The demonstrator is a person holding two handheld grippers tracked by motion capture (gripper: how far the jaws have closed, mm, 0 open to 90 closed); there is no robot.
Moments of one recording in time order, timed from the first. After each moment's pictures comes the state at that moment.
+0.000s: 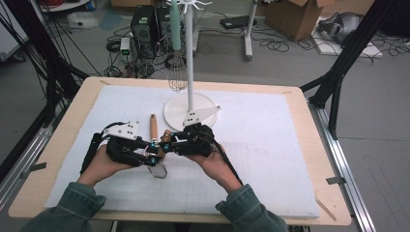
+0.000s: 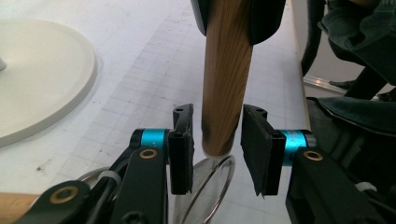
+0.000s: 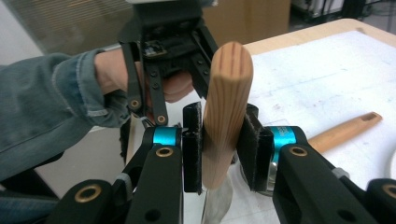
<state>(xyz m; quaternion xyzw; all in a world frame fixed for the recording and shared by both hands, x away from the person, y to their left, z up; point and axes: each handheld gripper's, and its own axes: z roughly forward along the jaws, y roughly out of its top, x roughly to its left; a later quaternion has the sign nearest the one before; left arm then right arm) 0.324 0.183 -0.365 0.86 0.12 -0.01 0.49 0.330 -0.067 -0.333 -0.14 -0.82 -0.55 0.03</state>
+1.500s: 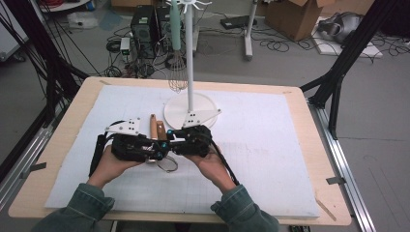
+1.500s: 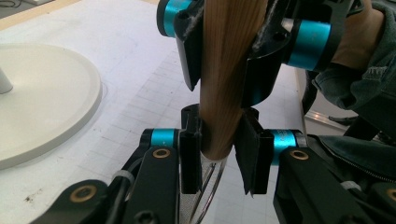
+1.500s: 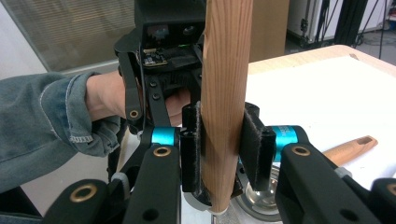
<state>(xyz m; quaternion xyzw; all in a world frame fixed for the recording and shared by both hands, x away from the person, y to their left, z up) 0.325 0.175 -0.366 0.83 0.15 -0.01 0.54 0.333 -0.063 -0.344 -0.12 -0.80 -0.59 0.01</state>
